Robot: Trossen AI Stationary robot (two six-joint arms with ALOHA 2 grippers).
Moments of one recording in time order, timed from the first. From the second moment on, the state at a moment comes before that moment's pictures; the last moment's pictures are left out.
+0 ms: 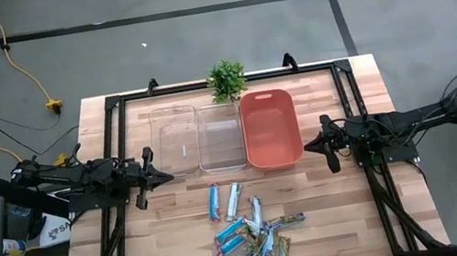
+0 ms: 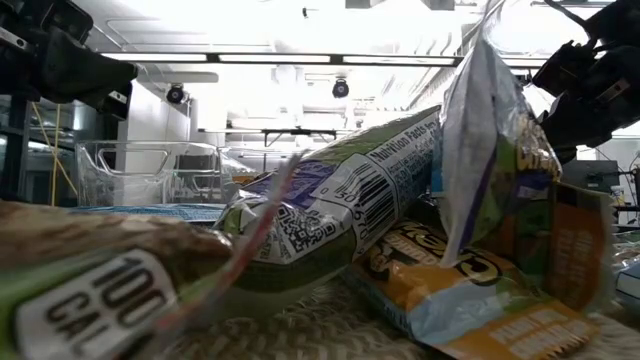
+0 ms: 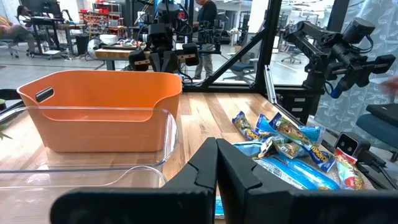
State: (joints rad) left arm -0.24 0.04 0.01 0.02 -0.10 -0.06; right arm 0.05 0.35 0.10 -0.15 0.09 0.29
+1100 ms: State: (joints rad) left arm -0.24 0.04 0.01 0.02 -0.10 -0.06; right arm 0.05 0.35 0.10 -0.22 0.12 0.30
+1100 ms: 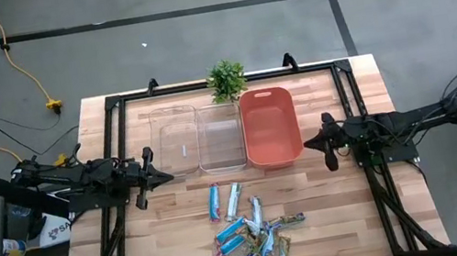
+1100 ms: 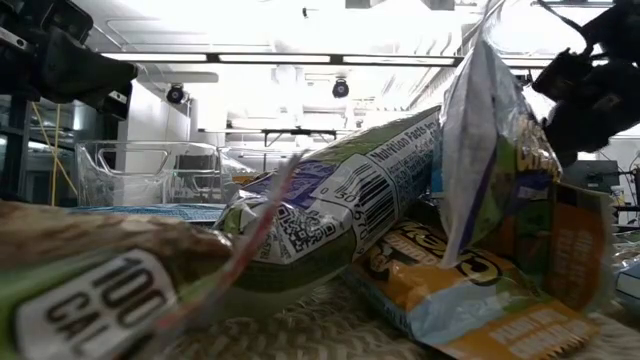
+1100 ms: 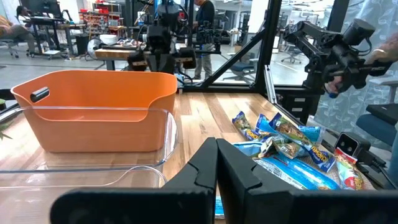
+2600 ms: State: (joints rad) left arm -0.24 0.04 0.01 0.02 -0.10 -0.06; right arm 0.26 0.84 0.80 0.06 -0.24 0.38
